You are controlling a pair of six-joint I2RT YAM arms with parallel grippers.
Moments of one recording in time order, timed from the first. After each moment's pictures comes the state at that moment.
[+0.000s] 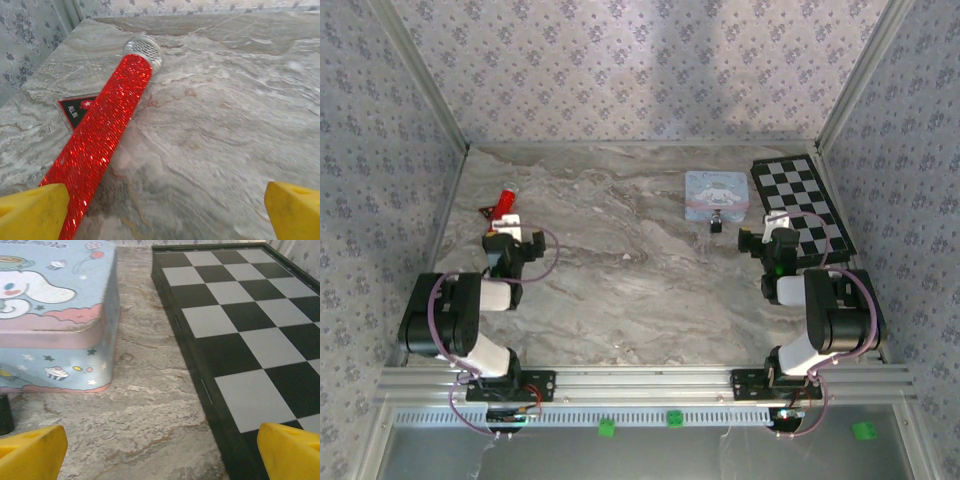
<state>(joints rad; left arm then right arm) -0.05 1.48 0.28 0.83 -0.17 0.00 0.01 1.52 0.36 0.76 0.11 -0.04</state>
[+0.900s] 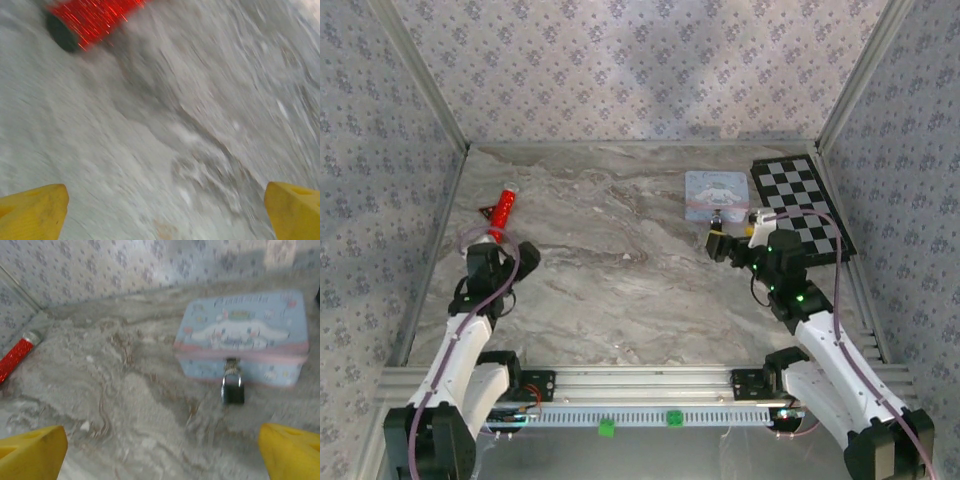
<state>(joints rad) -0.02 0.81 0.41 -0.30 0.04 -0.67 0.30 0.76 0.53 -0.15 -0.13 0.31</state>
